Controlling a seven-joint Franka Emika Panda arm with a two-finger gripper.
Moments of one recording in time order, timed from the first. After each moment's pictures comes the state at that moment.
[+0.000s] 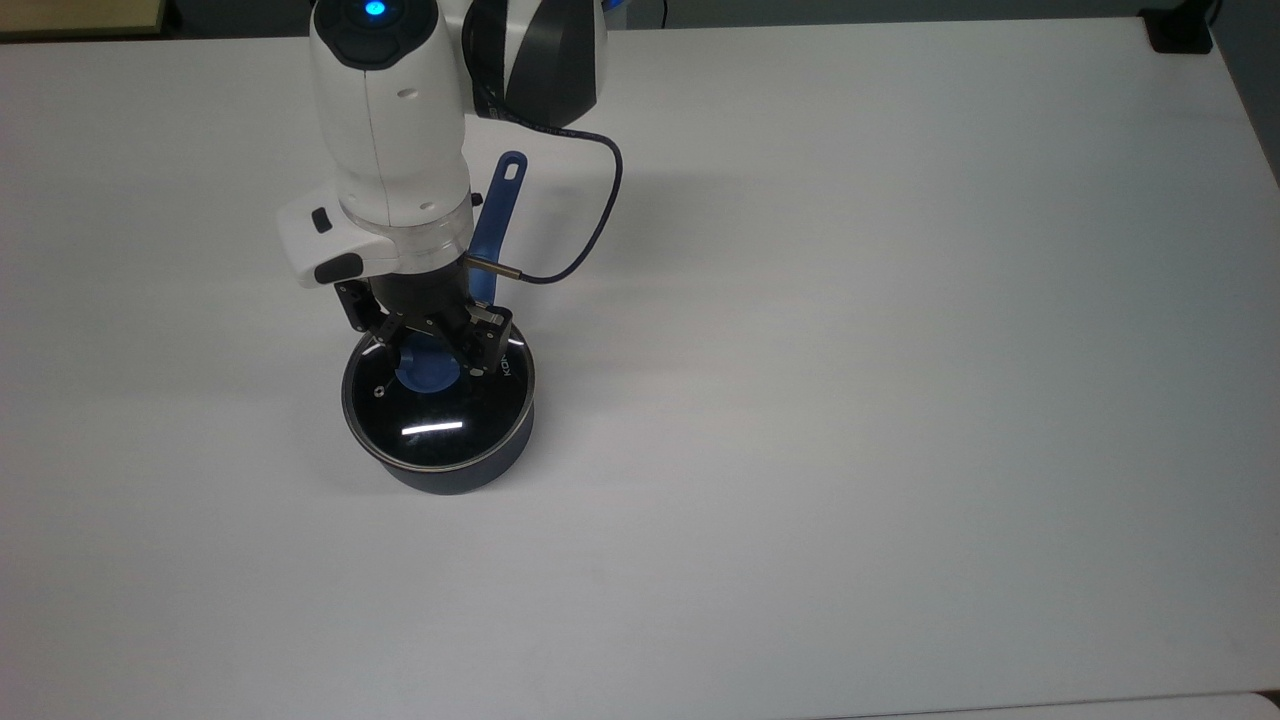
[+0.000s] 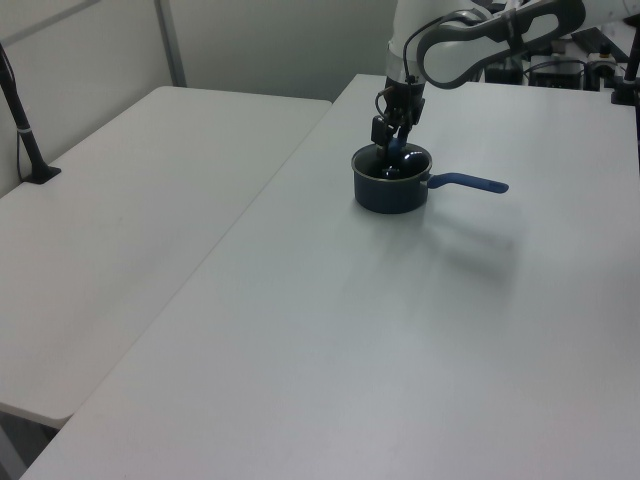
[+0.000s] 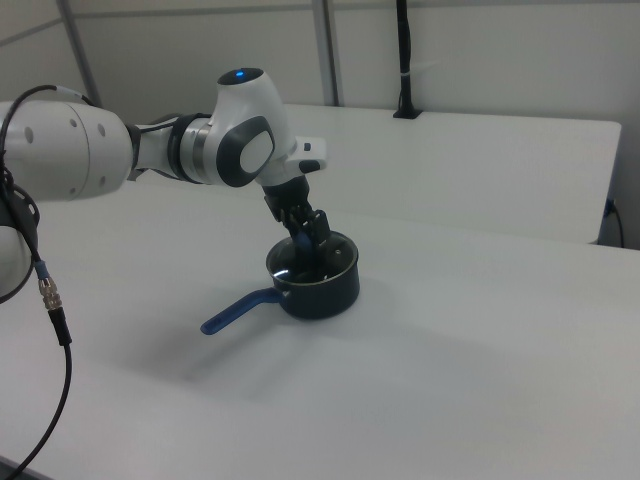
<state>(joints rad) -0.03 0.45 -0.04 -1.55 -0.06 2.22 0.26</state>
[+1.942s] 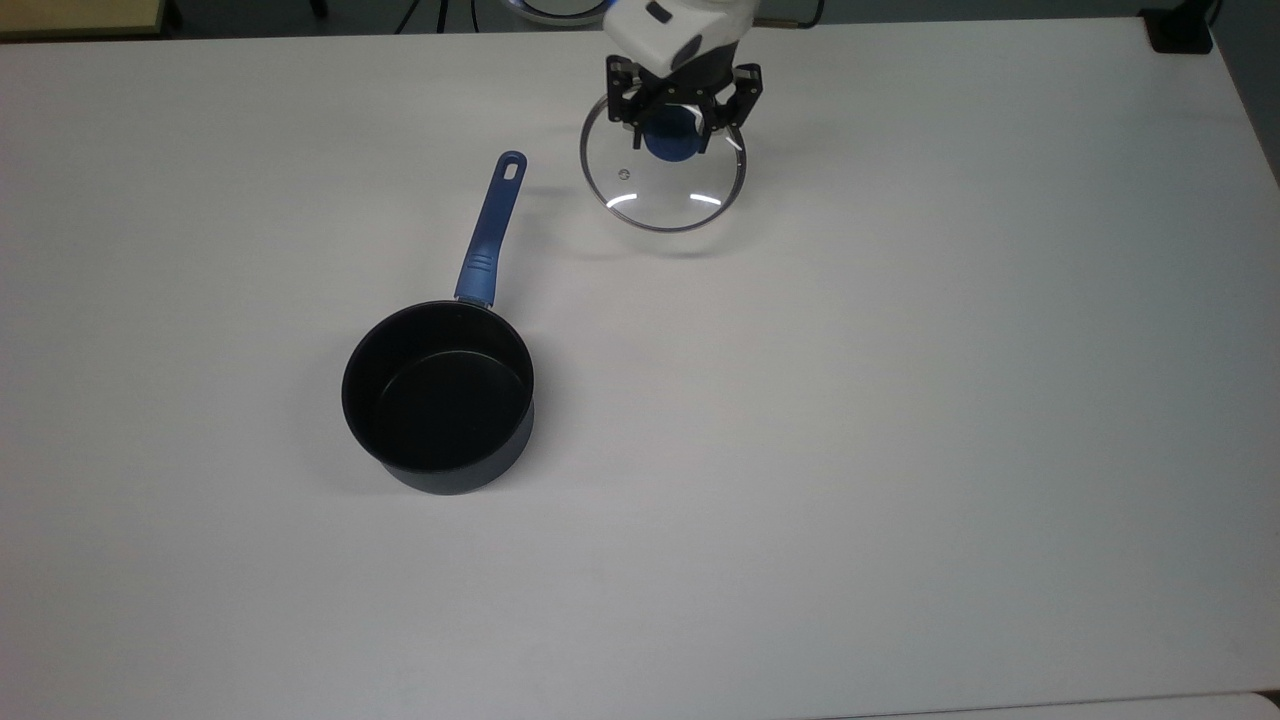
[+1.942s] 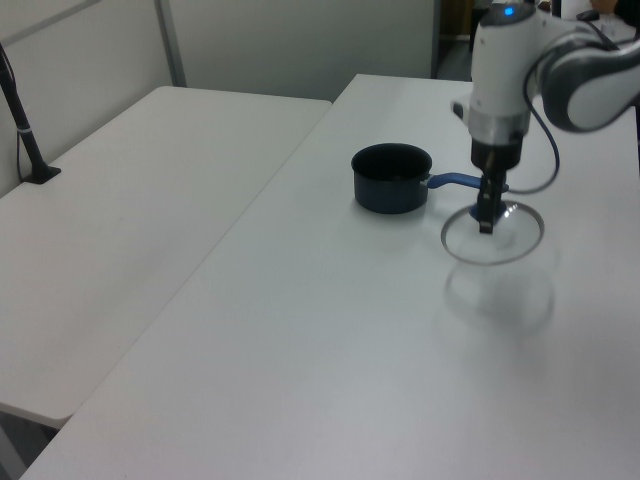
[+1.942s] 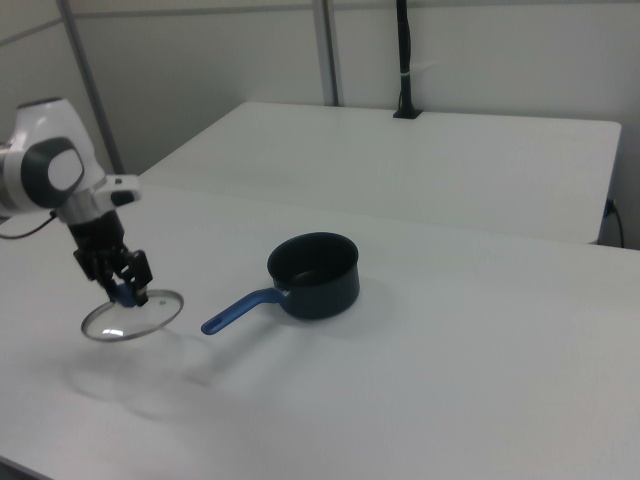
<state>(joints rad) 0.00 -0.09 0.33 -2.20 -0.10 2.09 0.32</state>
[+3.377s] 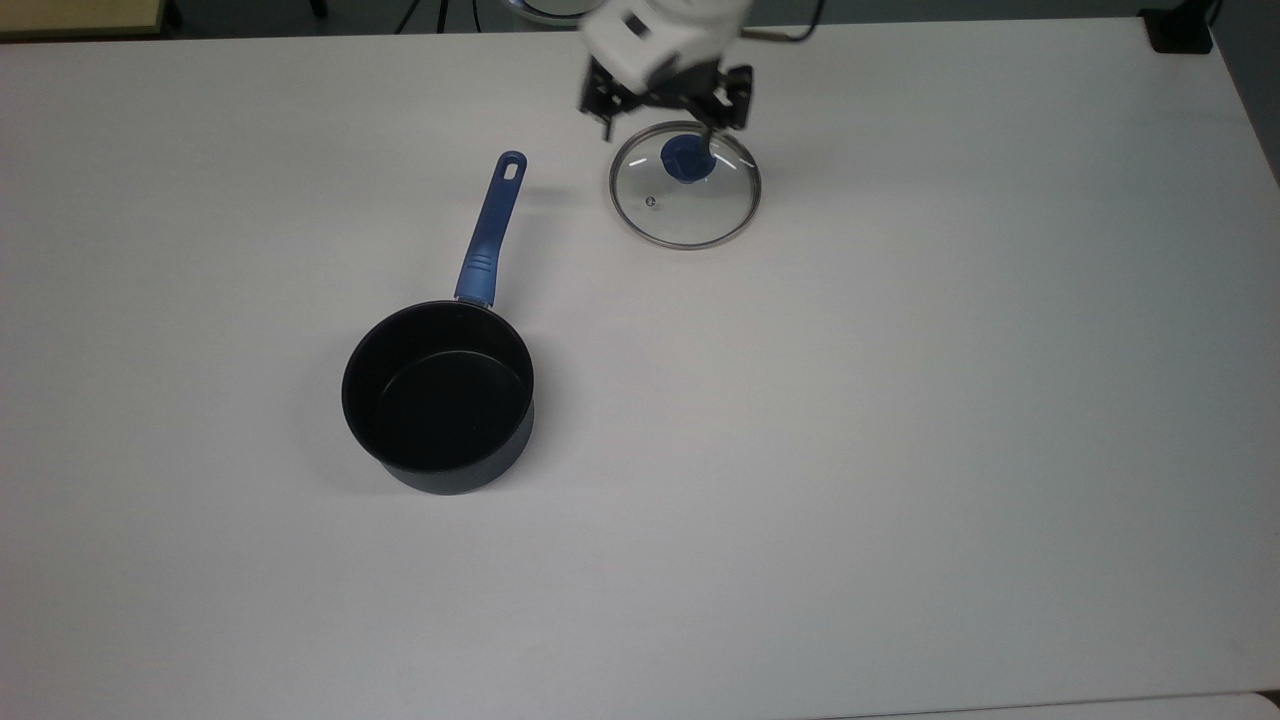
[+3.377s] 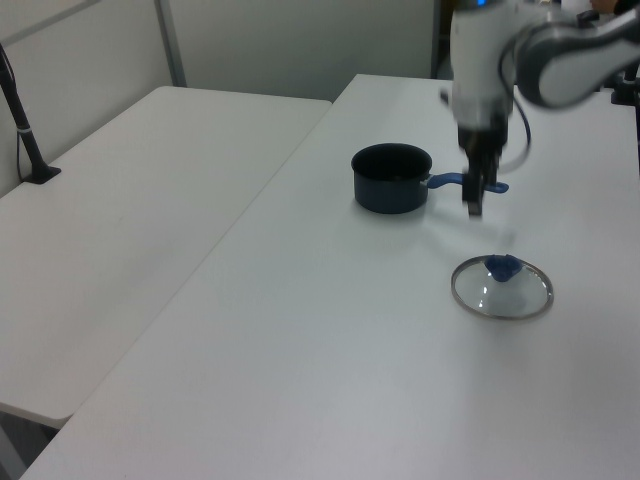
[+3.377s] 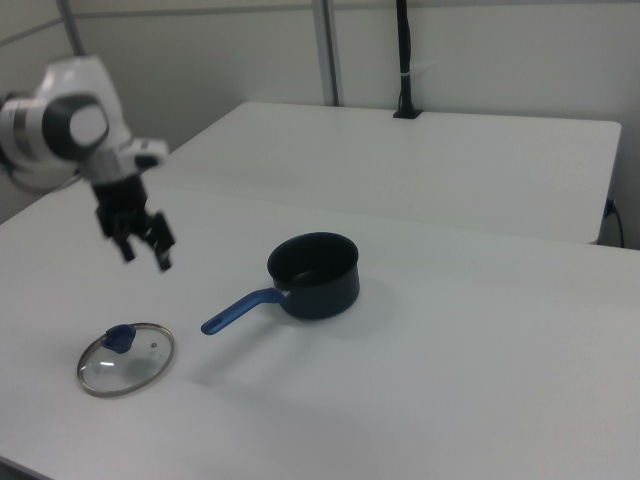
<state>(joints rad) -0.10 -0.03 0.36 -2.01 -0.09 1.90 0.34</state>
